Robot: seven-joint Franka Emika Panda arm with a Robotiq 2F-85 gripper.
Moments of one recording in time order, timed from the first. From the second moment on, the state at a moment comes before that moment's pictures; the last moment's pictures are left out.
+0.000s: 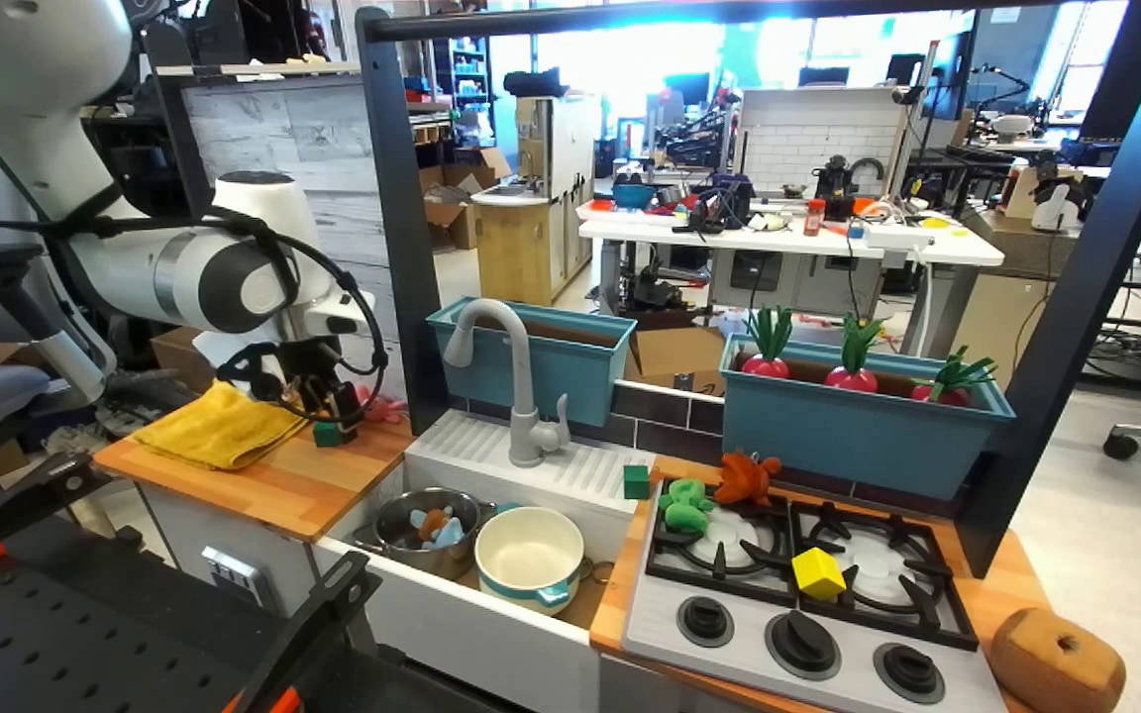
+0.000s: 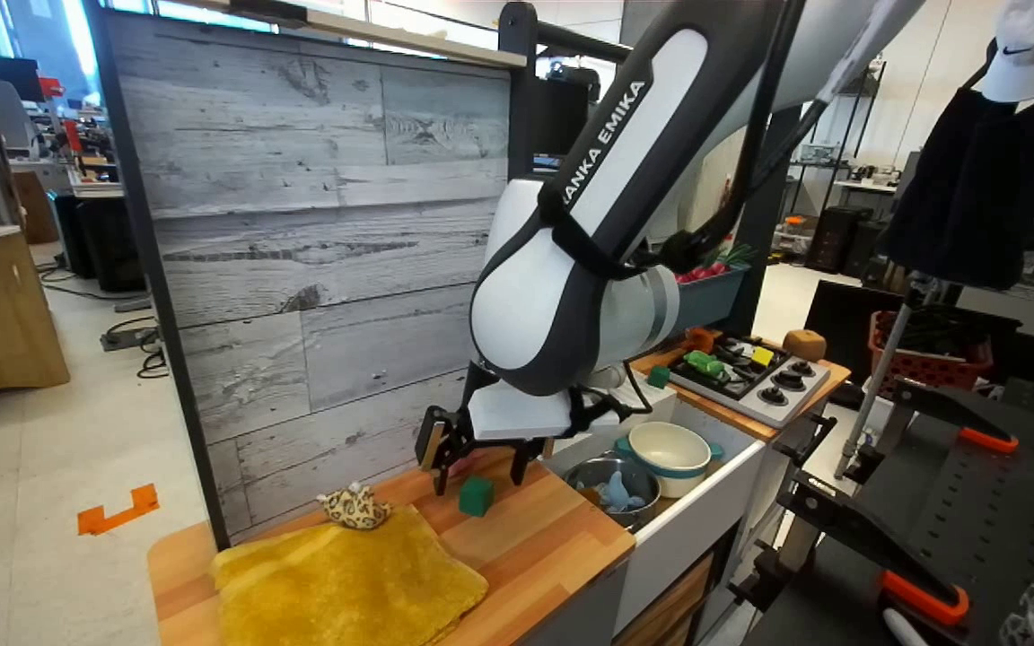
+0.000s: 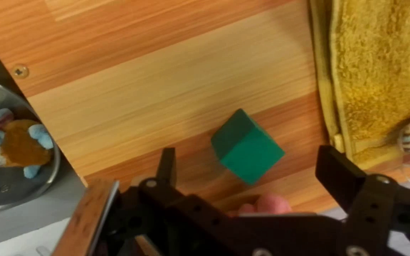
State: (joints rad) arm 0.33 1.12 0.01 -1.61 0.16 2.87 0.43
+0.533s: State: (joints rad) arm 0.36 1.13 -0.03 -1.57 0.16 2.81 0.46
